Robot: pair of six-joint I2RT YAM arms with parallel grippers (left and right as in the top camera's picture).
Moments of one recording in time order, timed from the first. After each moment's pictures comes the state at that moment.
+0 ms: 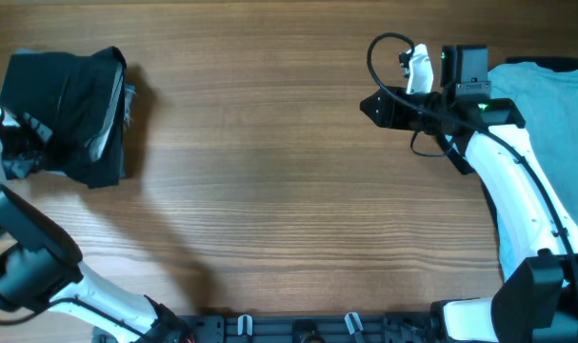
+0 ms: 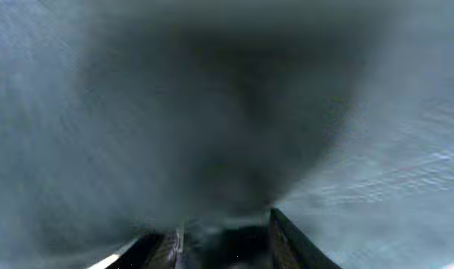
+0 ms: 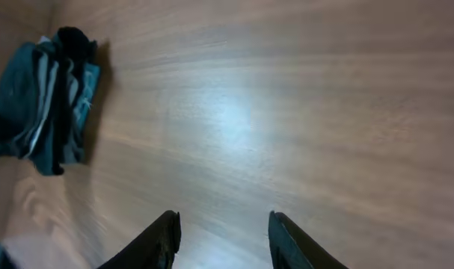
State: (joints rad) left arm 0.66 1.94 1.54 -0.91 0.22 -0.30; right arm 0.08 1.57 1.22 -0.59 -0.57 0.20
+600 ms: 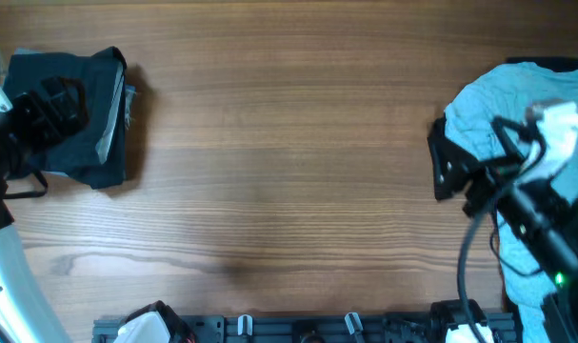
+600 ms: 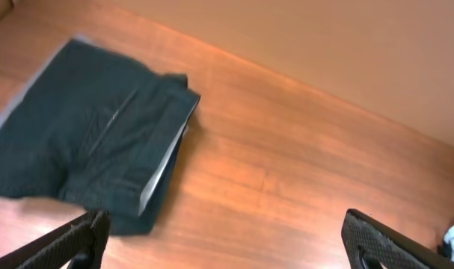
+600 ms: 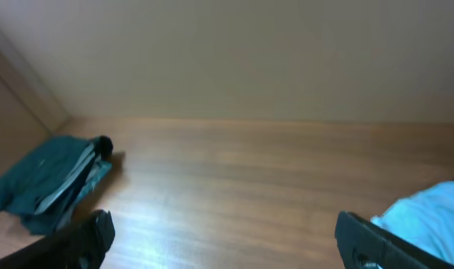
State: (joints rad) left arm 0.45 1.26 1.72 -1.20 0.34 -0.07; right arm 0.08 0.76 1.32 -0.88 -0.26 0.13
